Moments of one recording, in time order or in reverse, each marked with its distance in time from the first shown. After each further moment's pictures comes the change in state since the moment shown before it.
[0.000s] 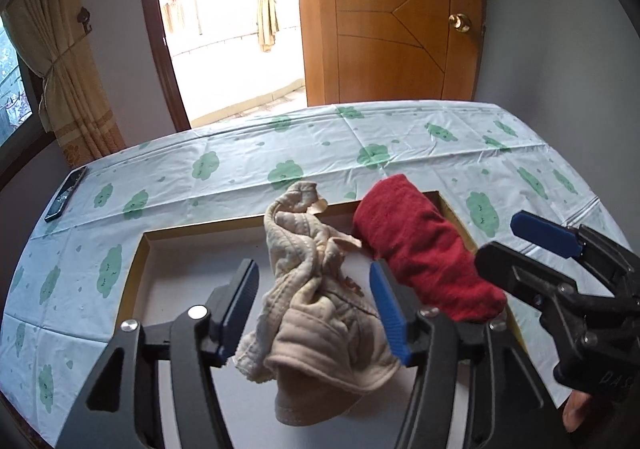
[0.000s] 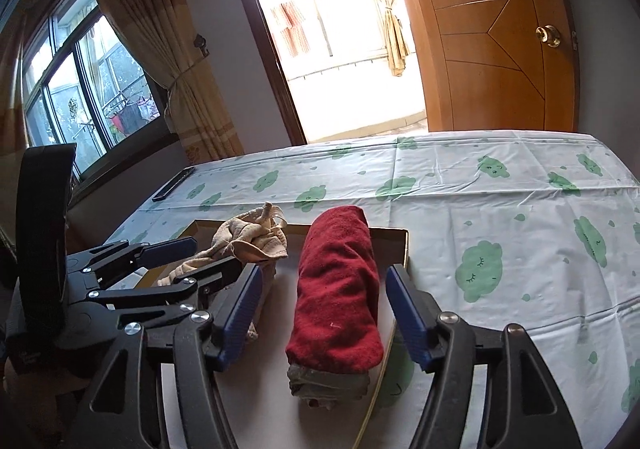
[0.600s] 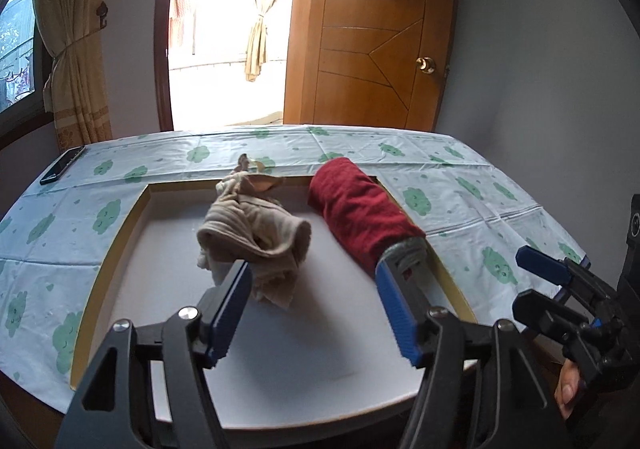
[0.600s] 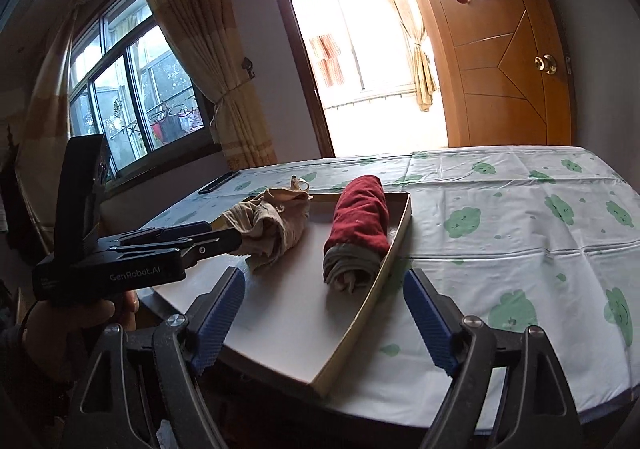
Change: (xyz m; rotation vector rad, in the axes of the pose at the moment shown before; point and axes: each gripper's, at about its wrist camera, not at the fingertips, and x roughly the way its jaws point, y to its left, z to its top) left arm -0.073 -0.002 -0.083 -0.068 -0.142 -0.136; right arm -0.097 0.006 -0.087 -0.089 -0.130 0.100
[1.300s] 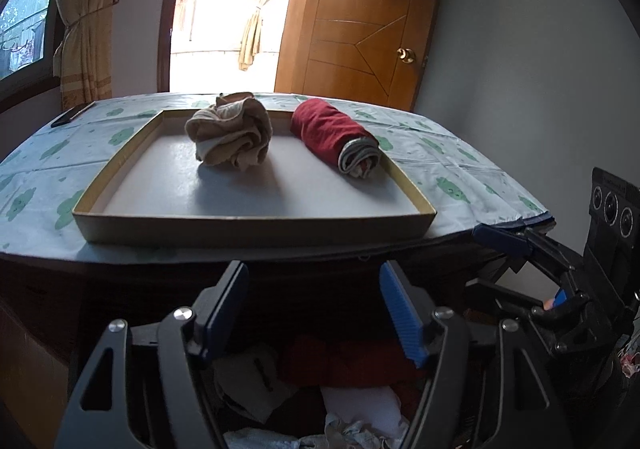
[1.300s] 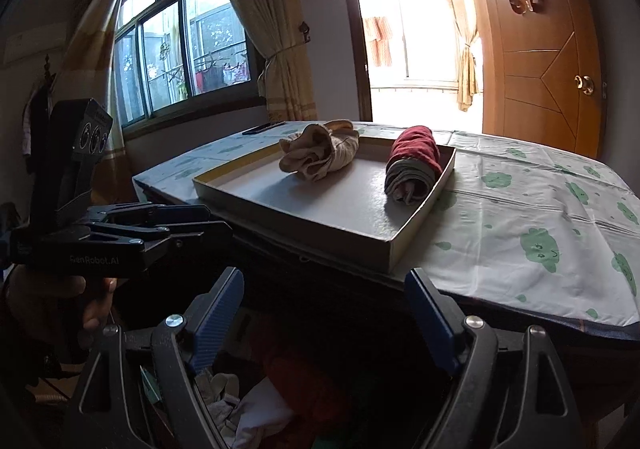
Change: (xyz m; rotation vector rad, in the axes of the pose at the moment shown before) left arm -0.065 -0.004 -0.104 -0.060 0.012 -0.064; right arm -0.027 0.039 -0.071 -0.197 0.098 0.082
